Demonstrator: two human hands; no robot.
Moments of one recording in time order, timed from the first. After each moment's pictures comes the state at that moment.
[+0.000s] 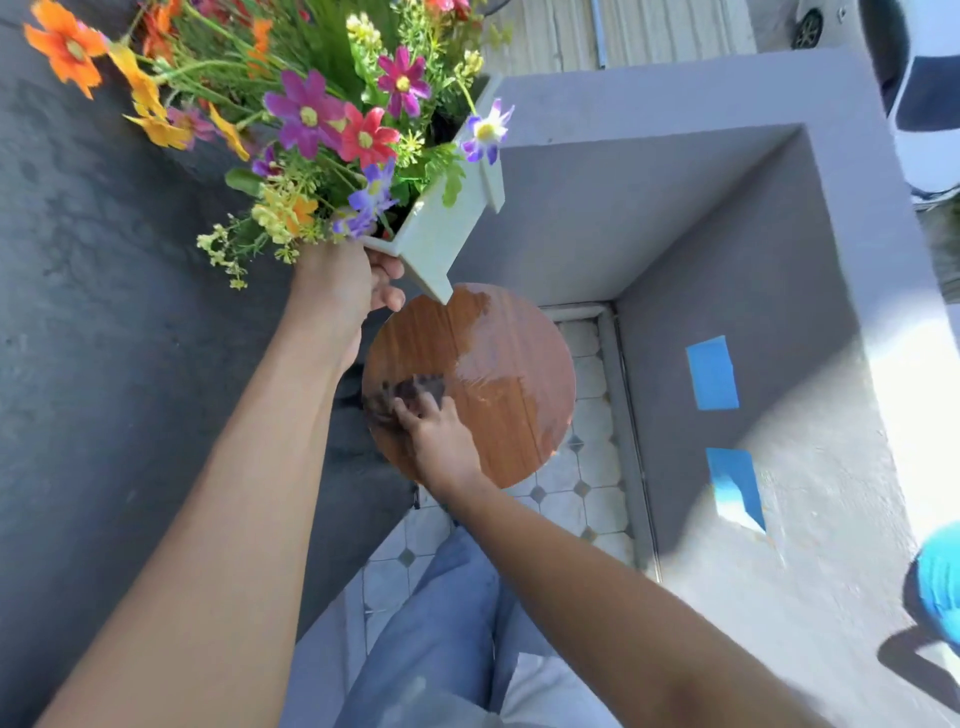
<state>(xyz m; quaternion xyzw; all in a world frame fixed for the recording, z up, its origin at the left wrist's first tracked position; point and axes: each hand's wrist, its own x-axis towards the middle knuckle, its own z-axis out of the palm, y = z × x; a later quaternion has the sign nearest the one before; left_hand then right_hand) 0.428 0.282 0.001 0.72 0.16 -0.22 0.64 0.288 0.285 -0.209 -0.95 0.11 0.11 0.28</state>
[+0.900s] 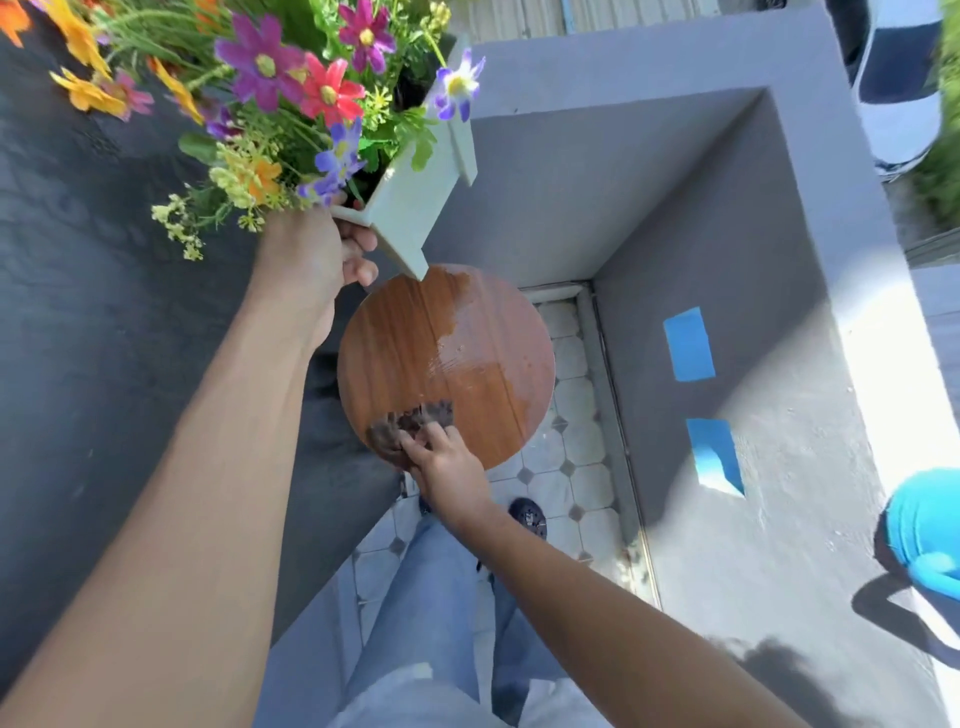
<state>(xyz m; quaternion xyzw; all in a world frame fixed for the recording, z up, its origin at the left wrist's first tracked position) 0.425 0.278 -0.003 0.73 0.12 -0.24 0.64 0.218 0.289 -0.229 -0.94 0.13 0.09 0.29</state>
